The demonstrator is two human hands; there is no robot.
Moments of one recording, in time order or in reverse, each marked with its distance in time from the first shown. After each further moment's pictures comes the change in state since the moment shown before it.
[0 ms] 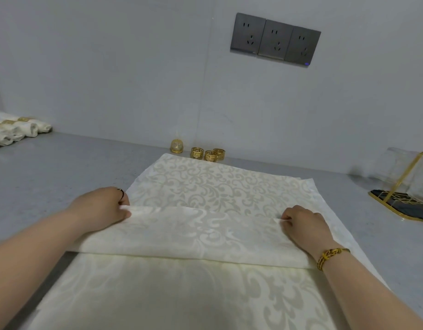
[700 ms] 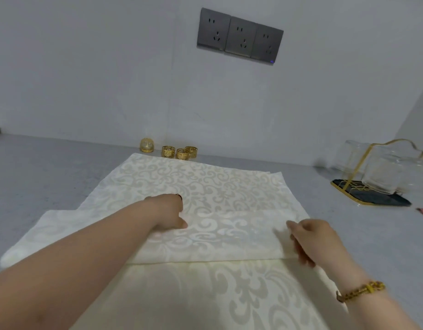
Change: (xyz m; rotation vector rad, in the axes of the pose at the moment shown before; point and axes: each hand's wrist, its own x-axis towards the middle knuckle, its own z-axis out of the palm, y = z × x) left_hand 0.019 0.147 0.019 0.054 -0.303 0.290; right_hand -0.073 0.021 -0.049 0.772 -0.111 0.439
